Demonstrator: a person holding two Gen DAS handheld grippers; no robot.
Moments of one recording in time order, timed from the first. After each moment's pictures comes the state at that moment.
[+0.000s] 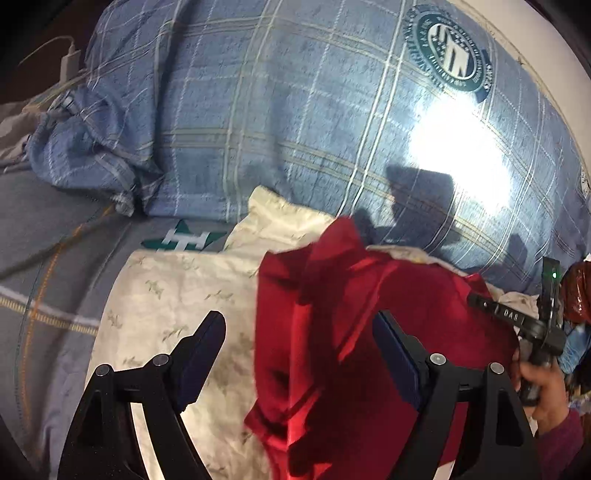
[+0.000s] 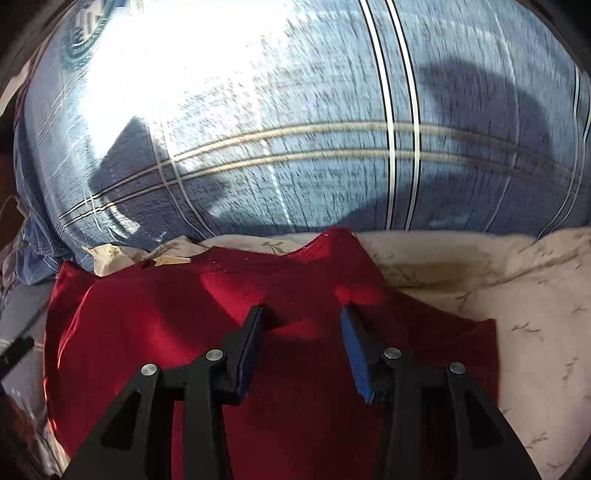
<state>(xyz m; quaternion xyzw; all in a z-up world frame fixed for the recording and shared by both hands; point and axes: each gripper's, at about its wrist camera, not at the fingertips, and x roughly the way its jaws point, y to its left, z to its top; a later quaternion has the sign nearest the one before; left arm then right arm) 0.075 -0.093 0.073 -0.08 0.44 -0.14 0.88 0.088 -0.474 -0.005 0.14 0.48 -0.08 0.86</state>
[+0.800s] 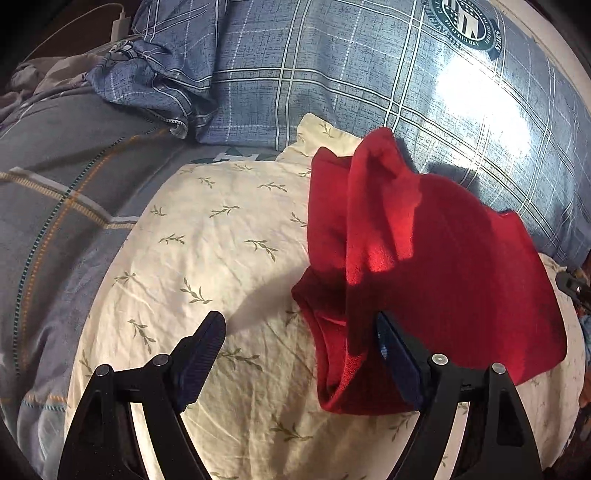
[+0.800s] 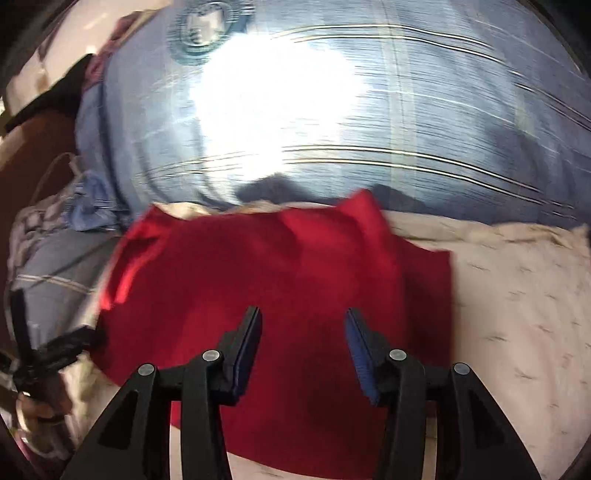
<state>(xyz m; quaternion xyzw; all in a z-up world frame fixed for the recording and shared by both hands) -0.010 -0.087 0.037 -0.07 0.46 -0.09 0.88 -0.006 -0.411 0.056 0.09 0.45 -0.02 0.89</state>
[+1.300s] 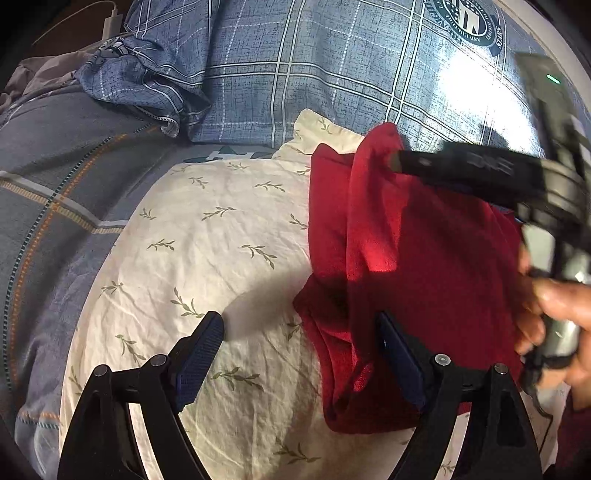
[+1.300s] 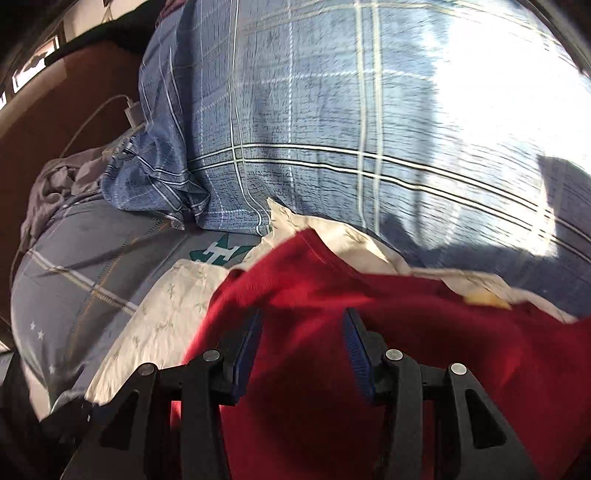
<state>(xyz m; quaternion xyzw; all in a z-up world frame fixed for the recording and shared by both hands) 0.005 -0.084 0.021 -0.07 0.46 -0.10 0.88 0.137 -0.239 0.003 0.02 0.47 0.10 0.88</state>
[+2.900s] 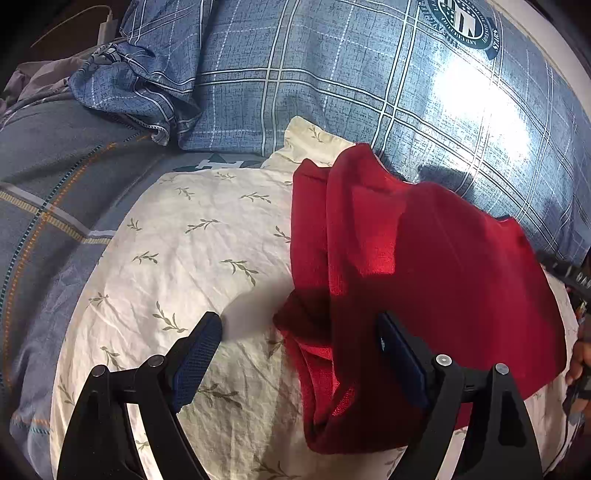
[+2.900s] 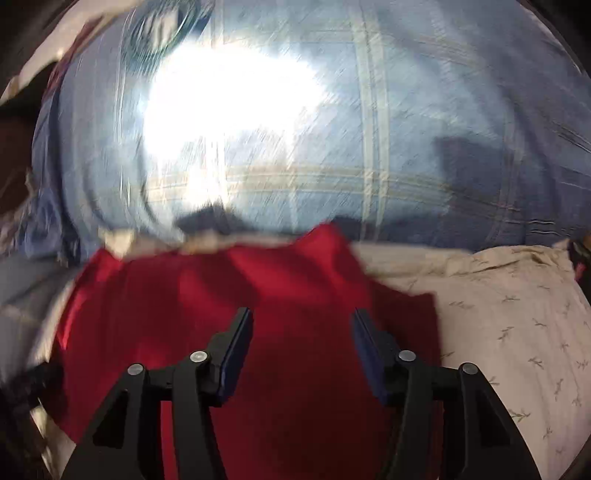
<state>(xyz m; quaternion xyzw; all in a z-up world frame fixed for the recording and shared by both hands) 0.011 -0.095 0.020 -0.07 0.44 -0.10 0.89 0.033 -0.427 0.035 0.05 0.46 -0.11 0.88</state>
